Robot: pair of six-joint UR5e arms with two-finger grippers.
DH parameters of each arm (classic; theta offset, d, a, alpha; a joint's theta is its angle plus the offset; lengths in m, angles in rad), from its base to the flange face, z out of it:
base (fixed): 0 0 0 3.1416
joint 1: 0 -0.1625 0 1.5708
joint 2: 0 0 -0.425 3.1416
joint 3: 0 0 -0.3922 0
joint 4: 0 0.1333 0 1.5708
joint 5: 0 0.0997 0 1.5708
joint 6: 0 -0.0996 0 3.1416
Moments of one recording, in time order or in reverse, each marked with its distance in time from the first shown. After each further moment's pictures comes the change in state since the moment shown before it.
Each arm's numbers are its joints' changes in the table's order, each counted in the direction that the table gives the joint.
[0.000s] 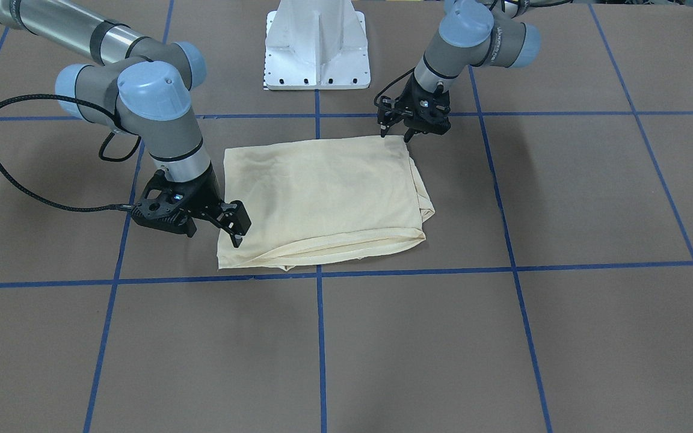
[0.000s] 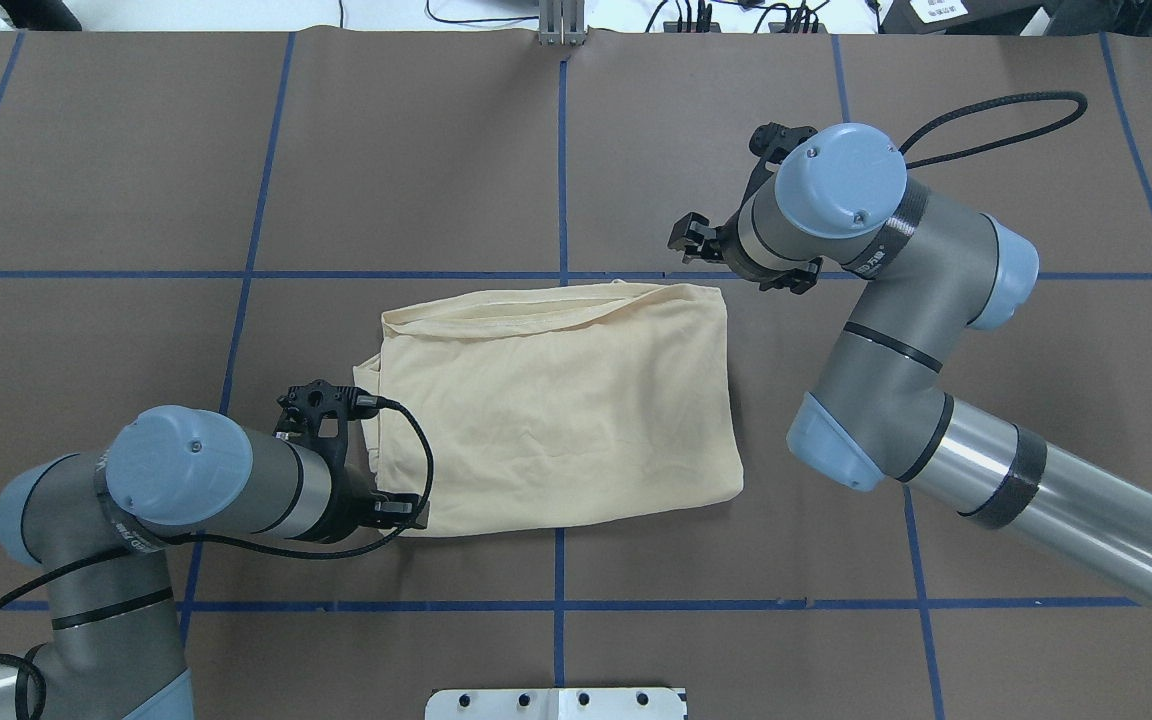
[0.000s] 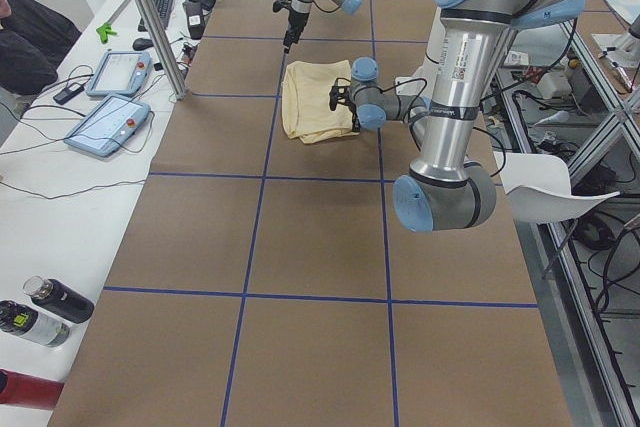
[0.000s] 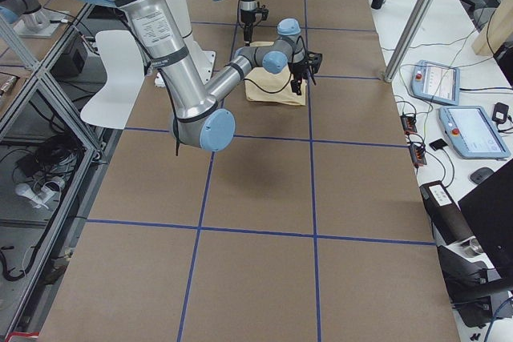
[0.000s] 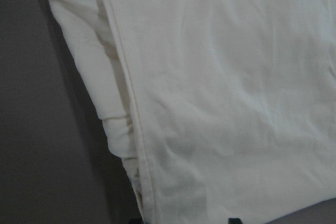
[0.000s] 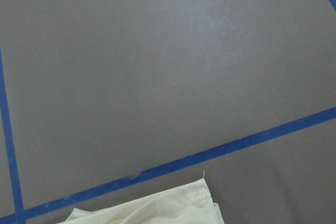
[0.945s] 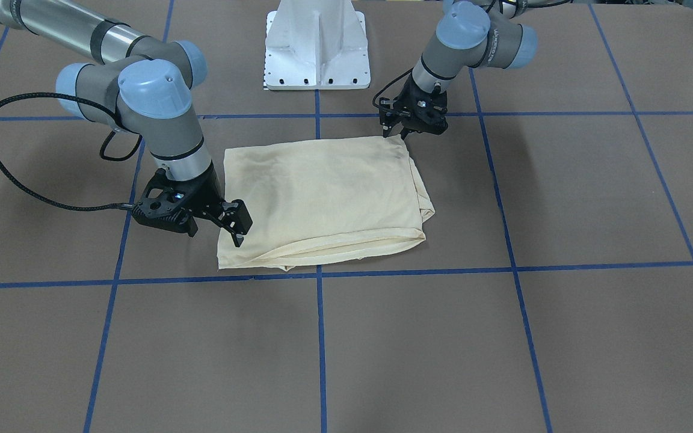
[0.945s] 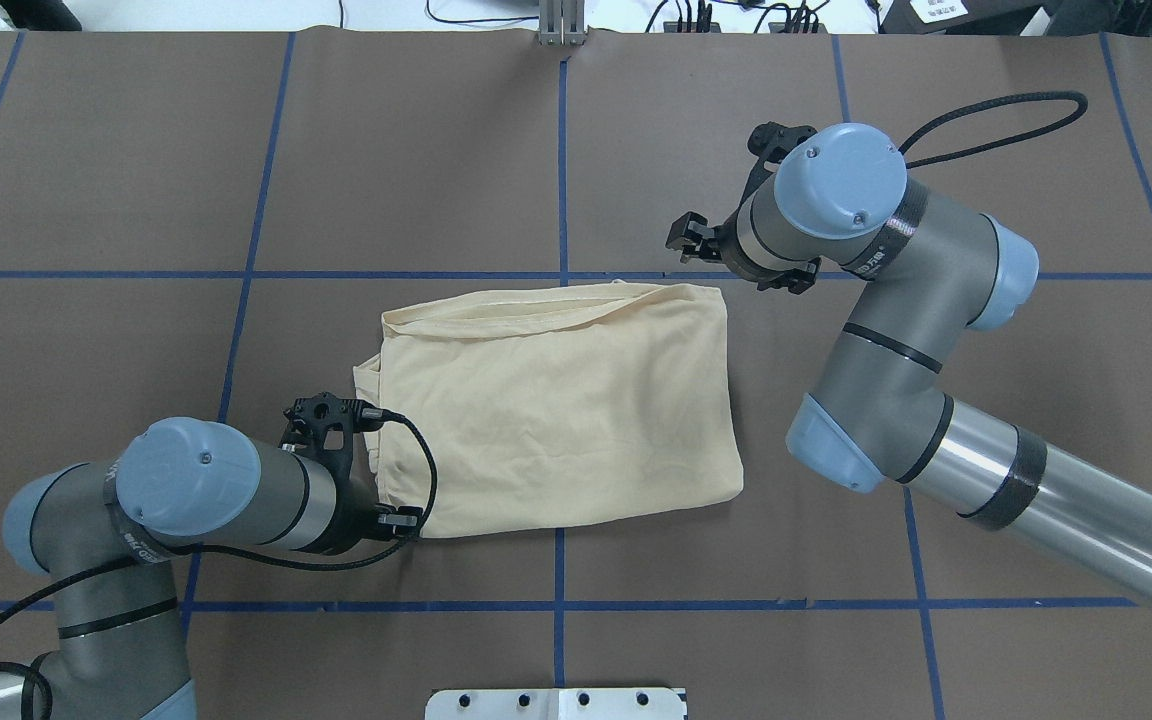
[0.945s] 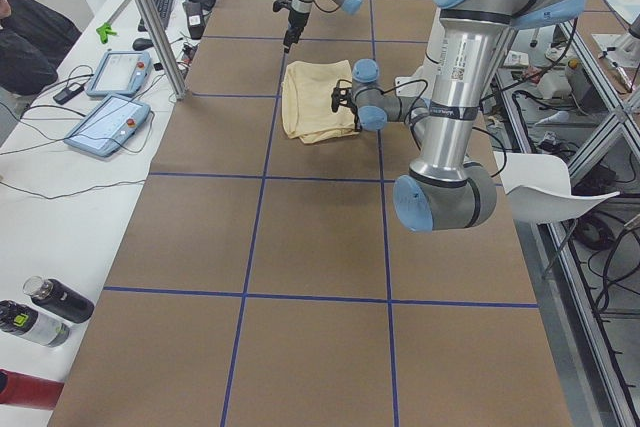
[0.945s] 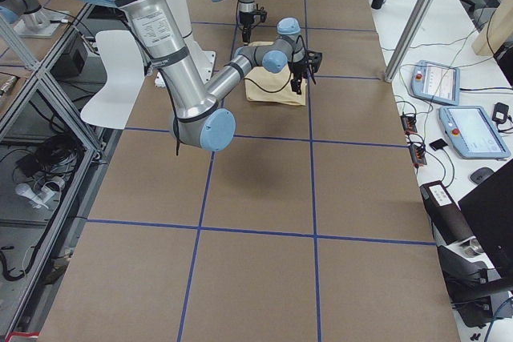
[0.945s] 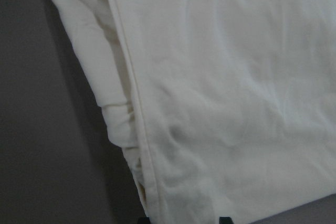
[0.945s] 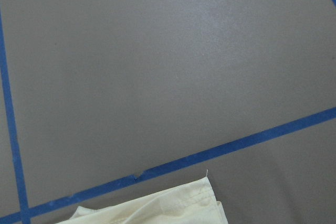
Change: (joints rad) left arm -0.021 0.001 0.009 -0.003 -0.003 0.004; right arm 0.001 -0.002 0.004 0.001 -0.002 -0.003
